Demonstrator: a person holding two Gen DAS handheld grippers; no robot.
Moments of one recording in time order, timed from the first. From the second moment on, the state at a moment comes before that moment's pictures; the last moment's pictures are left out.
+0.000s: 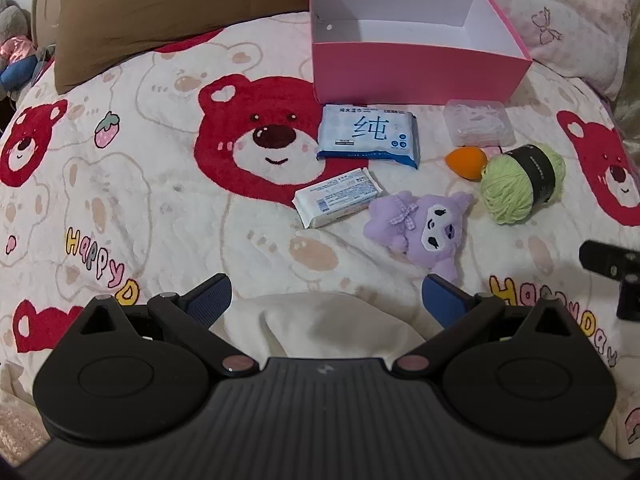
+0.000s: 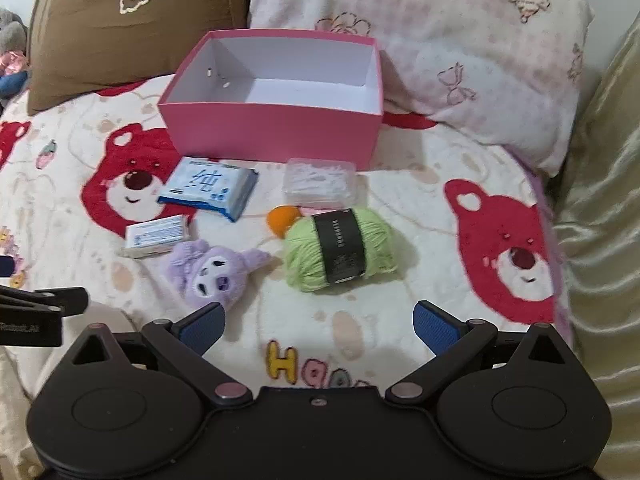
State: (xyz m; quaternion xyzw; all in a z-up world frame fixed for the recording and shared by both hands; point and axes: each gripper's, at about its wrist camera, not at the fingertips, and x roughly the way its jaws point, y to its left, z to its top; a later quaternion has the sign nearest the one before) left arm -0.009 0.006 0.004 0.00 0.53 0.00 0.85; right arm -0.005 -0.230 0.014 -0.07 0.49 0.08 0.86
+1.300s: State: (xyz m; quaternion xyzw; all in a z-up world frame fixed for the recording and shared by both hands) left arm -0.026 0.035 0.013 -0.04 0.48 0.01 0.88; right arm -0.011 -0.226 0.004 -0.07 0.50 0.10 0.86
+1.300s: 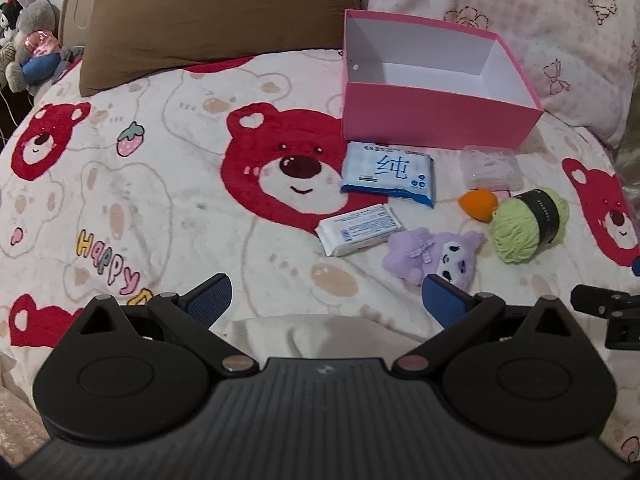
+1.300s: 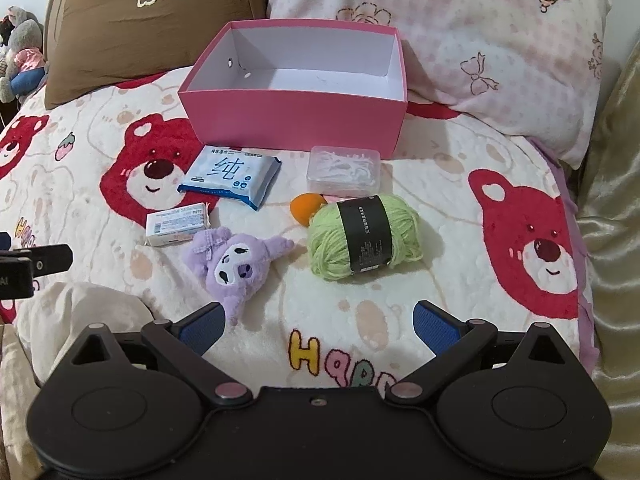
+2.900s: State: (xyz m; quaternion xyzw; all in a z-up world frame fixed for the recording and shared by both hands) left arm -0.025 0.016 0.017 -0.02 0.50 0.01 0.87; right arm -0.019 -0.230 0.006 -0.08 0.49 0.12 0.86
